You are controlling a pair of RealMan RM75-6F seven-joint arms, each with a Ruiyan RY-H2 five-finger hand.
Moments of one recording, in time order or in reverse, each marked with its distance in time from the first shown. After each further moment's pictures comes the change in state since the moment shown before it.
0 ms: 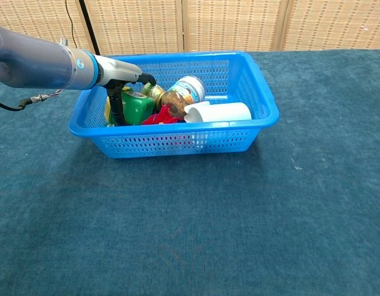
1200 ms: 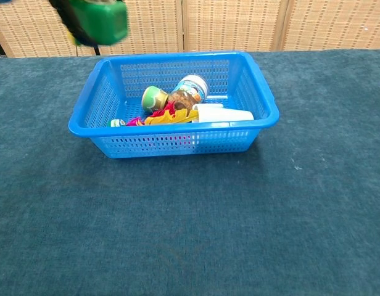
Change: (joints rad) left arm 0.220 0.365 -0.092 -0.432 0.446 0.341 -0.271; right arm -0.030 0.031 -0.009 -0.036 -0.067 0.041 0.056
